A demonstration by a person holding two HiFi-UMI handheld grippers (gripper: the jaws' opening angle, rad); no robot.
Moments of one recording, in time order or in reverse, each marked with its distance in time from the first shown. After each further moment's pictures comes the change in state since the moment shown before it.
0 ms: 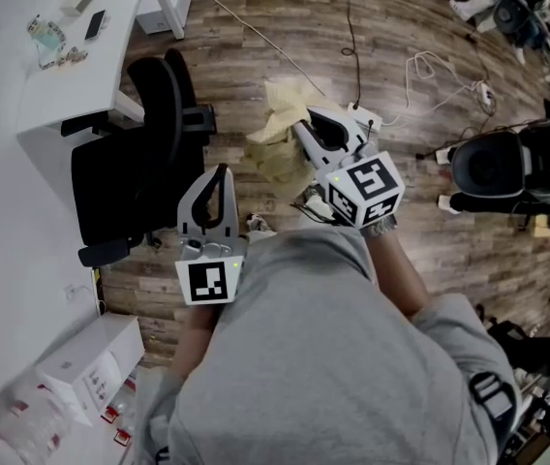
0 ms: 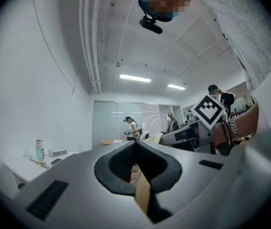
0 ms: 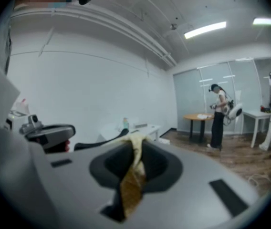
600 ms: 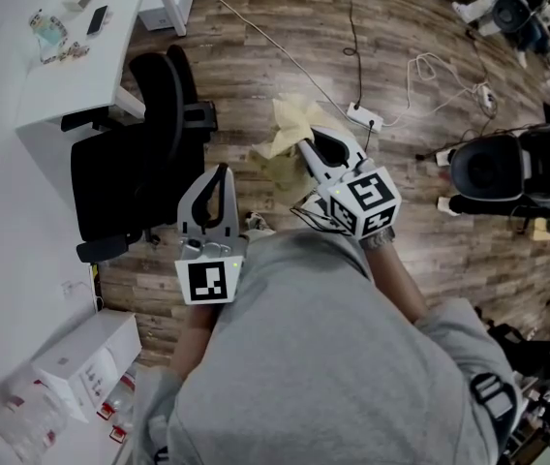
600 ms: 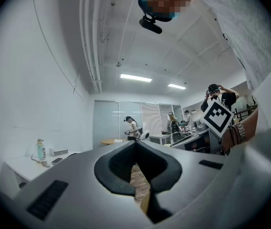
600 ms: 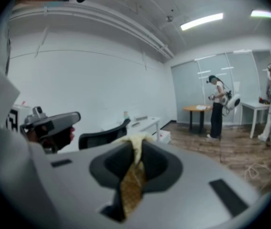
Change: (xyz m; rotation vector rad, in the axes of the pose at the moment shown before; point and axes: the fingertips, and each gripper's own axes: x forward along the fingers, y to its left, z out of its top) left arm -0.002 0.000 -0.002 -0.008 0.011 0.009; right arm -0.013 0.006 -0.042 0.058 0.078 0.001
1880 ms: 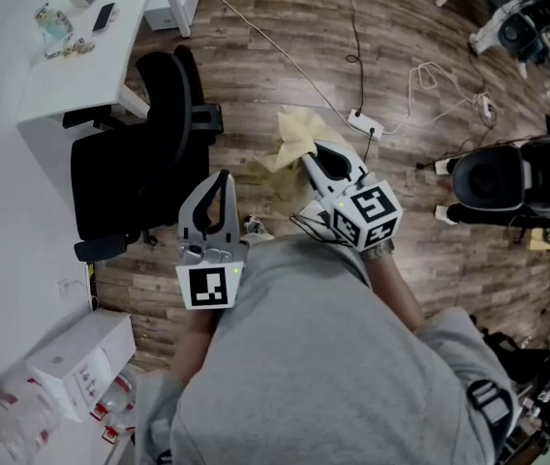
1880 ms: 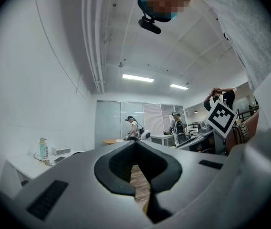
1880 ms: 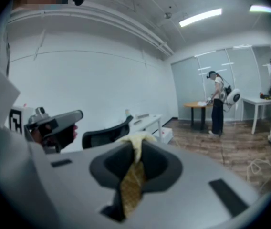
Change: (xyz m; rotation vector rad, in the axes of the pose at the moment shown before) left arm -0.008 0.011 -0.005 -0.015 -0.003 0.024; right arm 0.001 0.011 -0.015 0.026 0.026 0.019
